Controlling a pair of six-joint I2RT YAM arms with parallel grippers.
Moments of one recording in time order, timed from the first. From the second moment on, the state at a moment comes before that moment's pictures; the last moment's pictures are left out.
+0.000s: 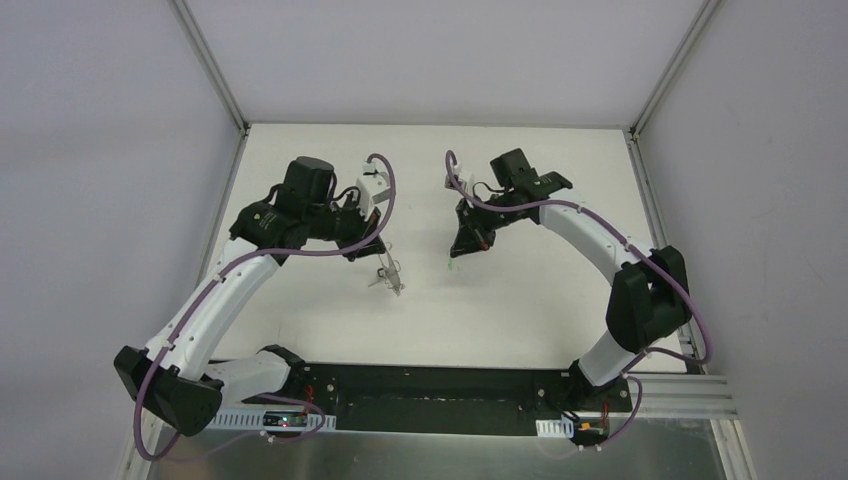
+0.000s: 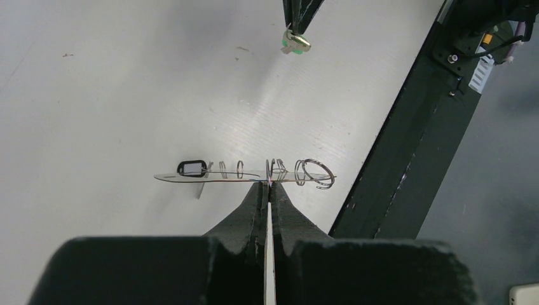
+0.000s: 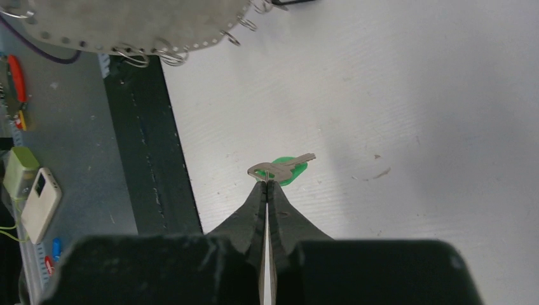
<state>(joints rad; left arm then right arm) -0.47 1.13 1.22 -0.84 0.56 0.23 0.51 1.63 1.33 -0.79 -0.87 -0.34</state>
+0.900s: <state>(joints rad) -0.68 1.27 1.39 -0.81 0.48 0.24 0.48 1.57 1.36 -0.63 -1.25 -0.05</state>
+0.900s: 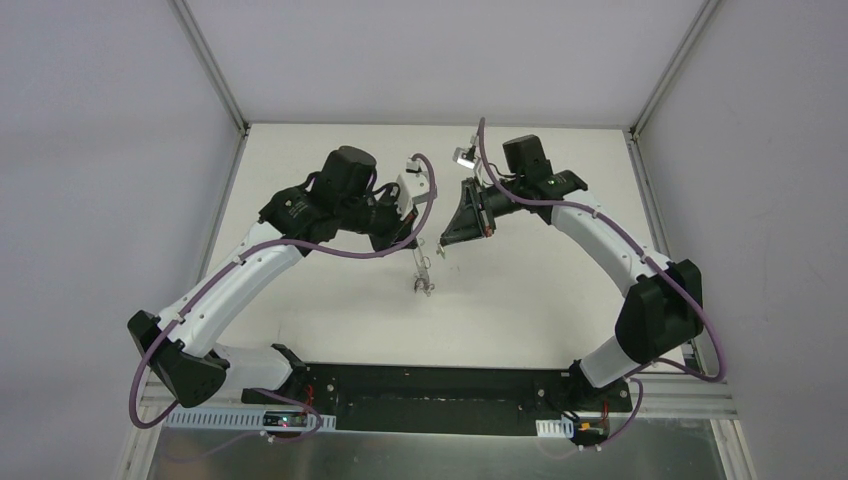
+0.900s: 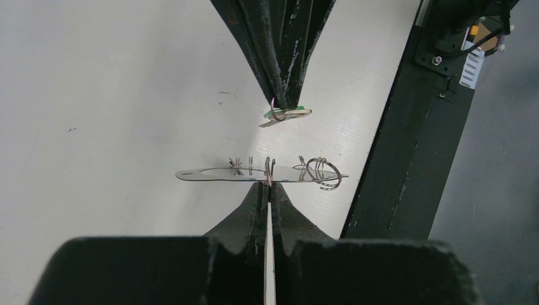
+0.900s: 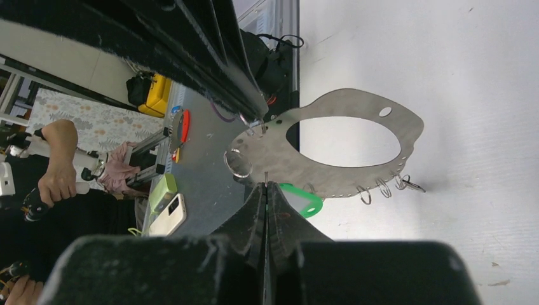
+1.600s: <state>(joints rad) -0.69 1.30 1.36 -0.69 0.54 0.10 0.48 1.52 1.11 -0.20 -1.32 0.23</state>
